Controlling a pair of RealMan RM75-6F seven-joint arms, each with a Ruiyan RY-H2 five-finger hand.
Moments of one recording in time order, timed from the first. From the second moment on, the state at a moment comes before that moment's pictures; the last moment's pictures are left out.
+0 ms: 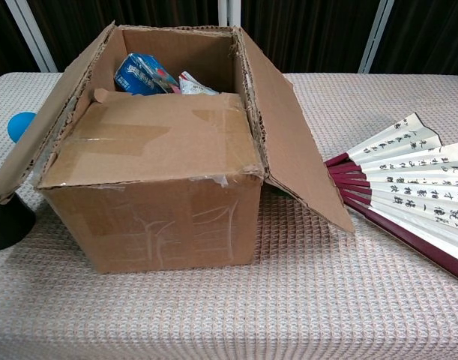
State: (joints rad) left arm -0.89 -1.35 -0.33 -1.59 1.16 1.16 0.27; right arm -0.08 -1.15 0.10 -1.40 -1.57 1.70 0.58
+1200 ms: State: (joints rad) left arm -1.09 -1.12 -0.19 -1.78 0.73 0.47 -0.03; right arm -0.10 -1.12 0.12 -1.36 -1.52 1.74 0.66
